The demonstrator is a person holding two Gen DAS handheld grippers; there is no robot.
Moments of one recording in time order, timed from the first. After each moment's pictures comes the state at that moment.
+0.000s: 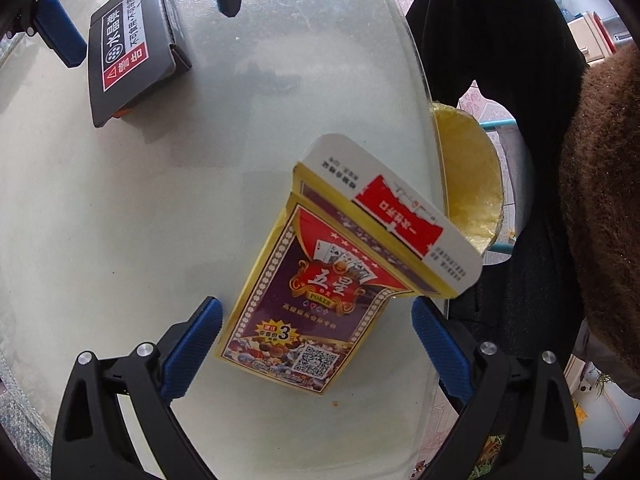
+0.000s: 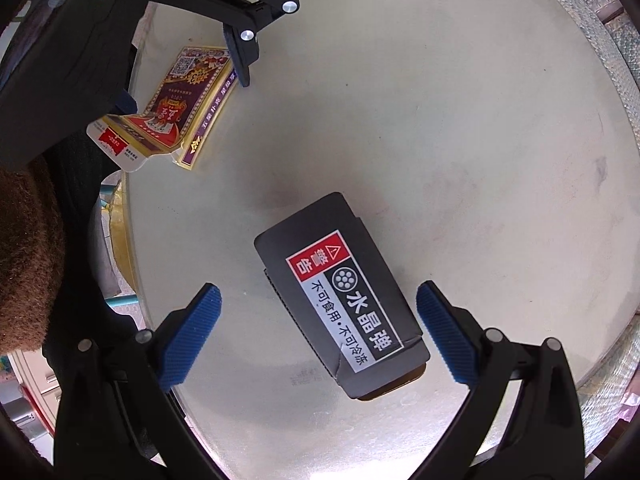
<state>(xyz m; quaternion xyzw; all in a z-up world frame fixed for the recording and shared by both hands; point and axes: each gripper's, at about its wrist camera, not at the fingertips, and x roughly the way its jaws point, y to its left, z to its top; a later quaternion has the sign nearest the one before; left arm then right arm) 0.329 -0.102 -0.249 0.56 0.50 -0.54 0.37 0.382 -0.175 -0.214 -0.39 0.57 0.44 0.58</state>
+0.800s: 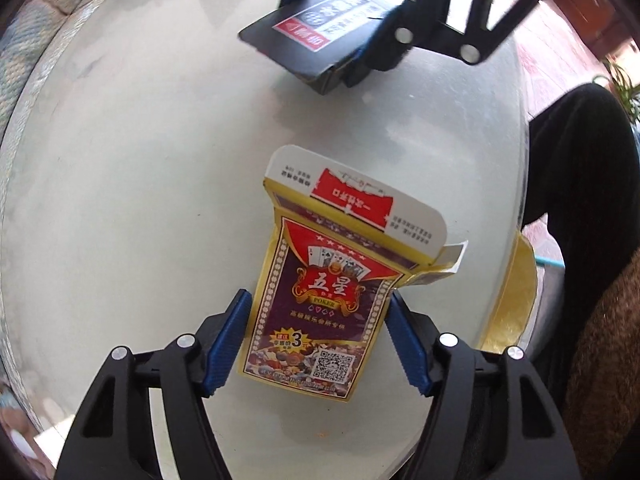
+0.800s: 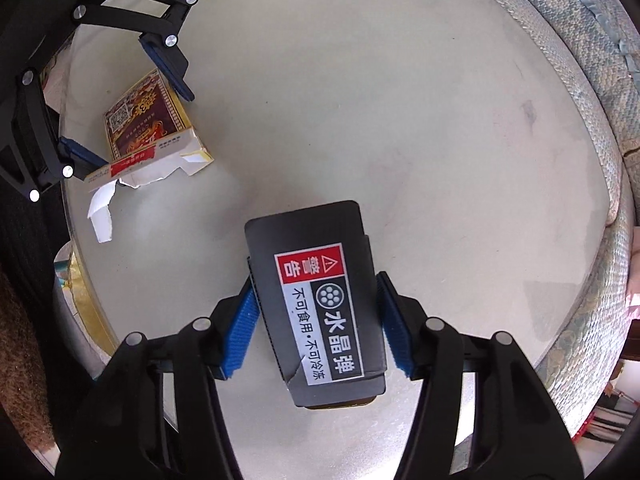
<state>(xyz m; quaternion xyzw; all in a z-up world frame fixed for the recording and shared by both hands) 0.365 -0.088 -0.234 0.42 0.54 -0.42 0.60 0.383 -0.180 -0.198 -0.33 0.57 0.29 0.69</state>
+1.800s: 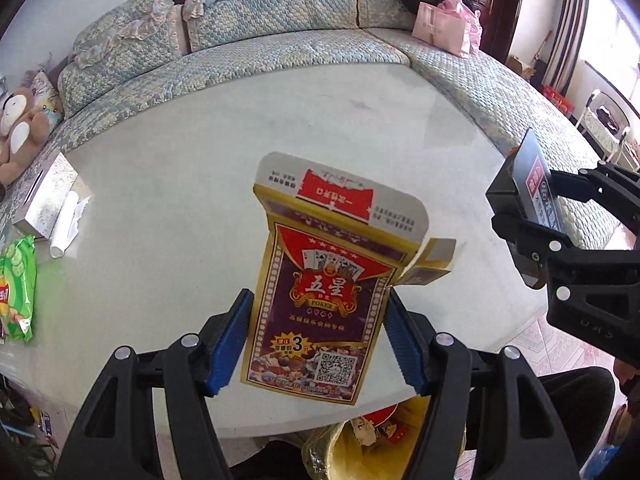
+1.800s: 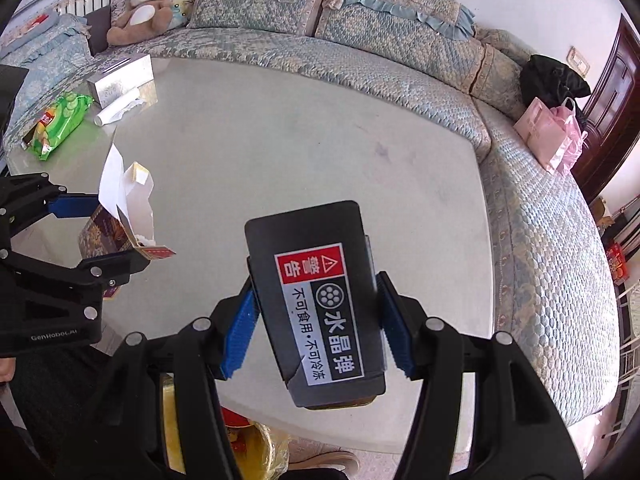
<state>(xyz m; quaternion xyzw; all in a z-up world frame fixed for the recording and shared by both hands) 0.309 0.013 -0.104 0.09 0.48 -0.14 0.86 0.279 -0.141 -0.082 -0.13 0.43 0.07 0.89</state>
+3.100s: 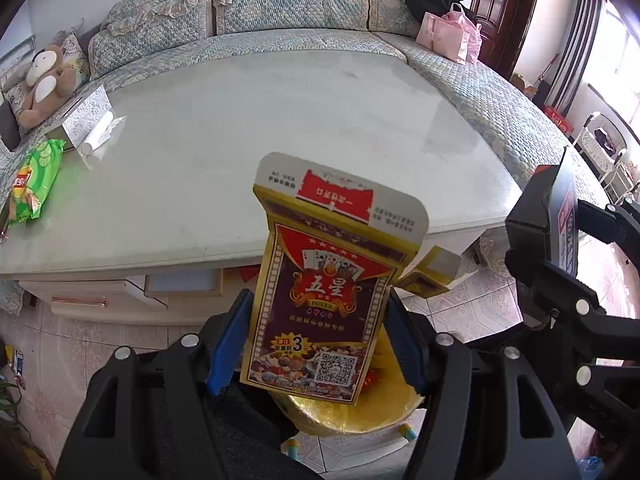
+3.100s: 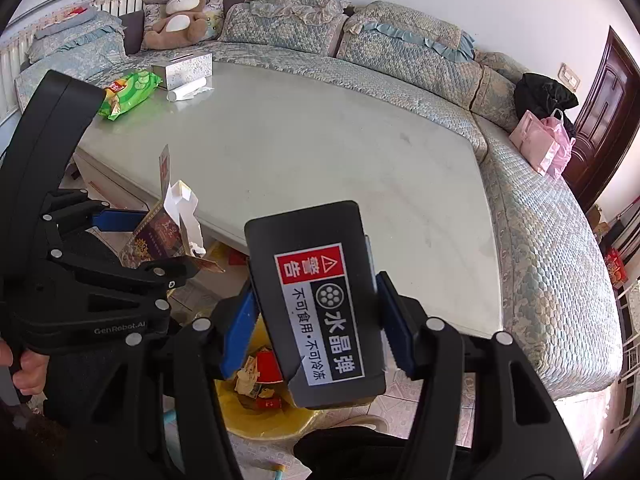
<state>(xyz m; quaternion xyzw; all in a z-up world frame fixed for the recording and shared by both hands) 0.114 0.035 -0.129 0.03 0.48 -0.13 0.87 0.086 -0.106 -0.088 -0.14 0.40 0.09 0.90</state>
